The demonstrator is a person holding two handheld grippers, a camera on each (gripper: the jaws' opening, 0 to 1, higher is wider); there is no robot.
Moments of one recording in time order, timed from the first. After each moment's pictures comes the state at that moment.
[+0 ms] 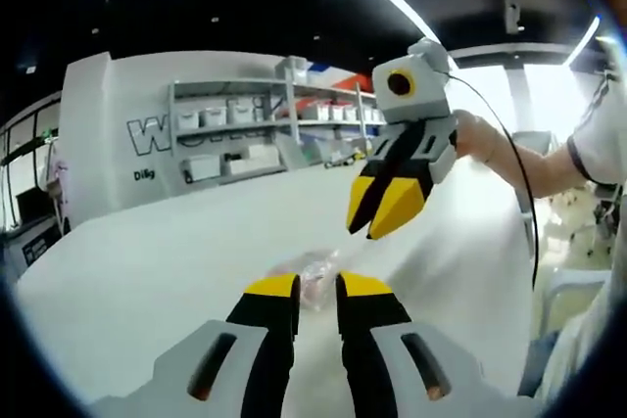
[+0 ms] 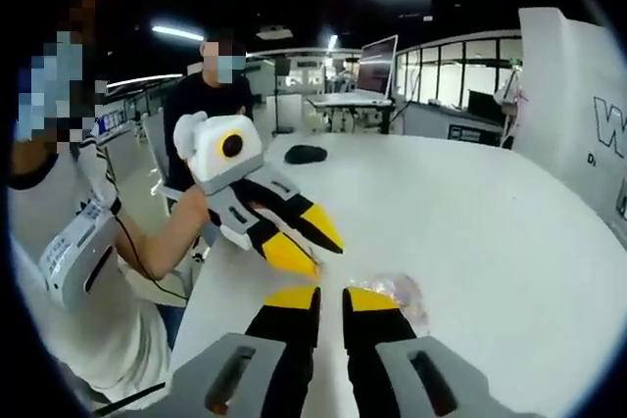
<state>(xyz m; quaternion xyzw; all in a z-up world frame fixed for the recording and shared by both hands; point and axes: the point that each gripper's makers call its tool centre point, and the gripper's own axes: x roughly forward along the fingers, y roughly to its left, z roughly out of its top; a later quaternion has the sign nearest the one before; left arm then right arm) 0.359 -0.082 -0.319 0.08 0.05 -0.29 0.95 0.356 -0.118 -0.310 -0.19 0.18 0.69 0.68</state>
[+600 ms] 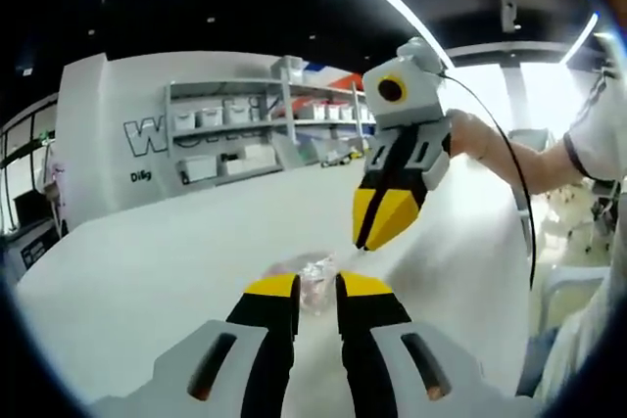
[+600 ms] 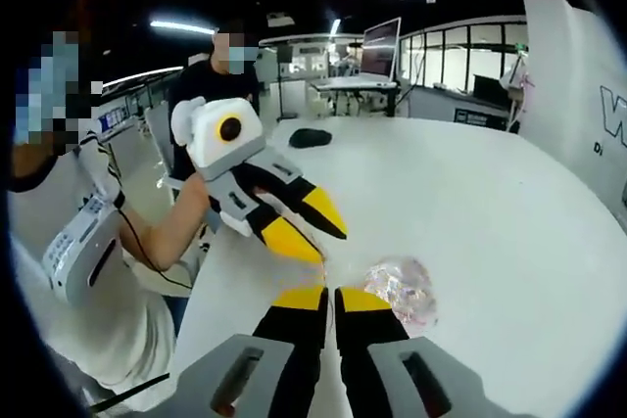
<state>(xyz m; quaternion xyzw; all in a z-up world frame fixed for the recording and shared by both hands) 0.358 -0.084 -0.320 0.08 0.06 -0.30 0.95 0.353 -0.122 -0.323 -0.20 0.22 0.69 0.66</state>
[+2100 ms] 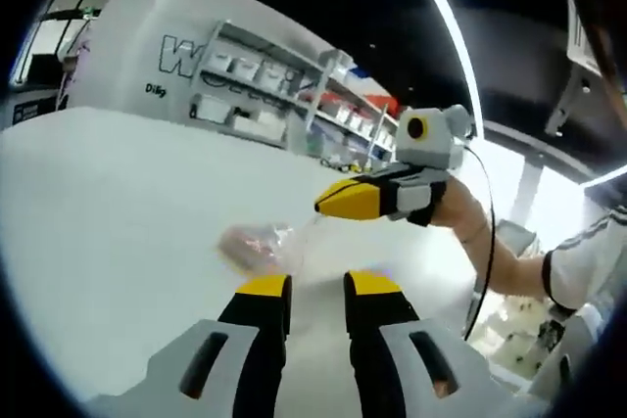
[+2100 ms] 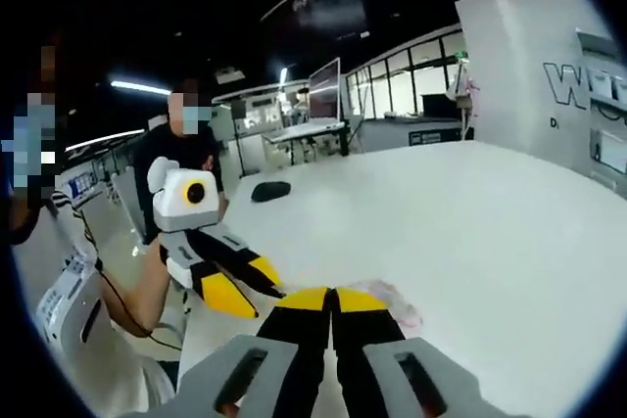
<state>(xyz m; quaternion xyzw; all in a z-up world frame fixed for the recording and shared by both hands) 0.331 -0.096 -0.329 -0.14 0.14 -0.30 0.93 0.377 -0.120 -0.299 -0.08 0.18 0.63 0.75</state>
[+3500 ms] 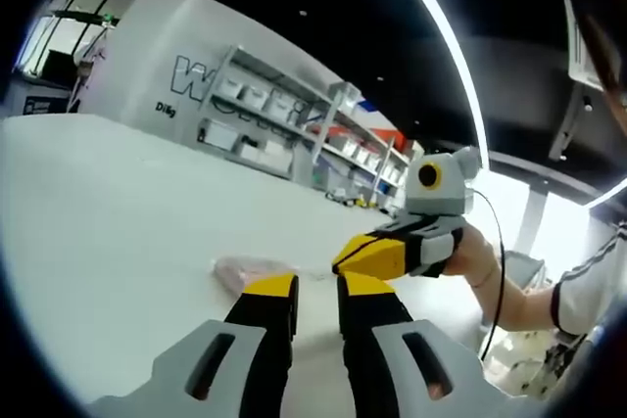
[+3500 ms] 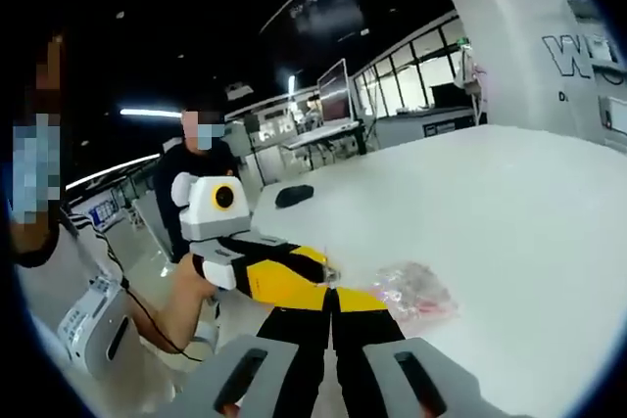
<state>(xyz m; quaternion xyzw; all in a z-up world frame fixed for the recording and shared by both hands) 0.355 -0.103 -0.310 -0.18 0.07 -0.27 0.94 0.351 -0.120 -0.309 0.00 0.22 0.67 0.71</state>
